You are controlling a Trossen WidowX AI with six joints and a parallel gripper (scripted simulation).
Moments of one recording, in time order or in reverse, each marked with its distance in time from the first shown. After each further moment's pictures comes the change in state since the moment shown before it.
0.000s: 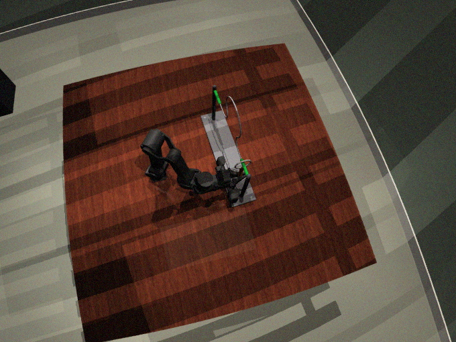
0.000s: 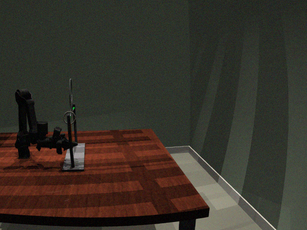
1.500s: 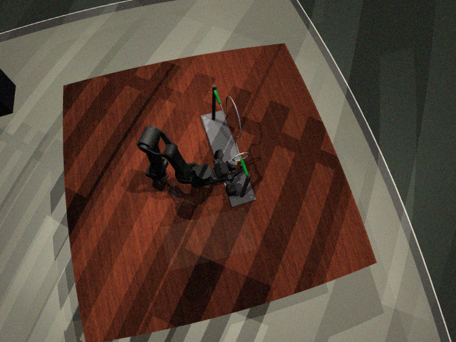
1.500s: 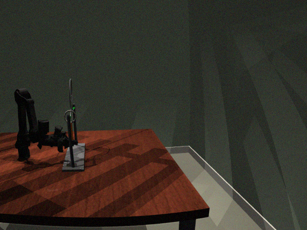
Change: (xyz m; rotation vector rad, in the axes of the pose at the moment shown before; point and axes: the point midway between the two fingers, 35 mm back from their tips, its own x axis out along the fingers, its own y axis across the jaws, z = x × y) arm 0.002 0.030 0.001 0.009 0.004 0.011
